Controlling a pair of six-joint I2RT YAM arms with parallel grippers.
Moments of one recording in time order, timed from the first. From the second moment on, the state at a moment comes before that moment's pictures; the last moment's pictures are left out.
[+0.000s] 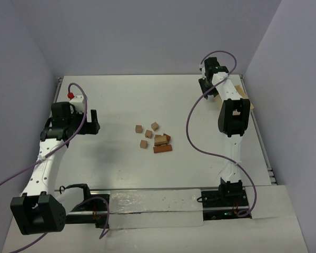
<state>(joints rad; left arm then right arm) 0.03 1.06 0.89 -0.57 0.21 0.06 0.05 2.36 2.16 -0.96 0.17 -0.21</state>
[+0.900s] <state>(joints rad) 0.03 1.09 0.89 -0.57 0.21 0.06 0.01 2.49 2.29 -0.92 0.23 -0.20</state>
